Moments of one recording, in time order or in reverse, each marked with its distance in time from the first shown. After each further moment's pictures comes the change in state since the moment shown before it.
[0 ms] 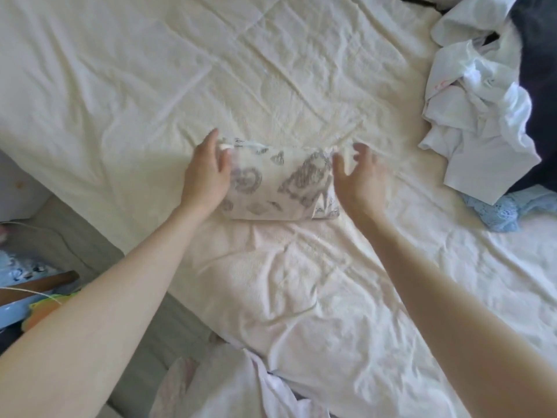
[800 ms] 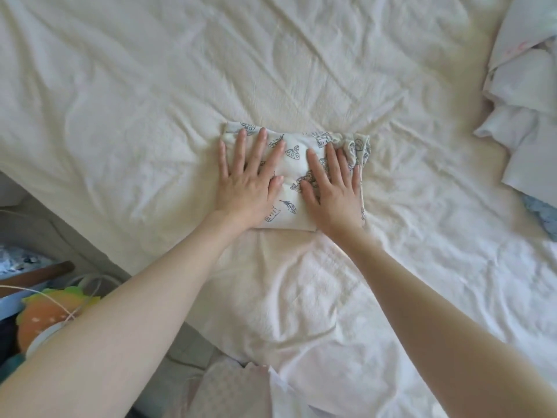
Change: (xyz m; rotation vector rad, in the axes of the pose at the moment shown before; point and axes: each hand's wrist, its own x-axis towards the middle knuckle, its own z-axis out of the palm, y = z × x) left_hand 0.011 -0.038 0.083 0.643 -0.211 0.405; right_hand 0.009 0.031 0.112 -0.229 -0.208 -0.356
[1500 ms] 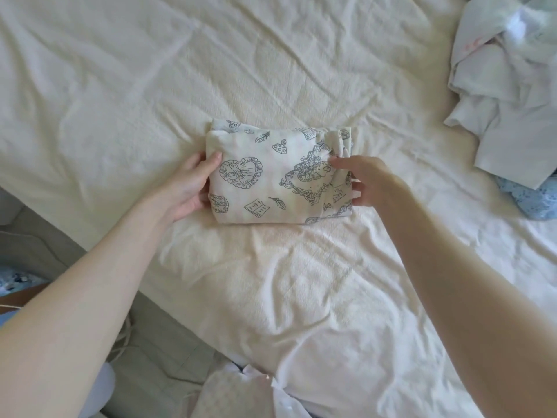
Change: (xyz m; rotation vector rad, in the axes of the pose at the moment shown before) left_hand -0.011 -0.045 -0.039 -1.500 -0.275 -0.726; right_hand 0.015 0.025 -0.081 0.945 -0.277 0.885
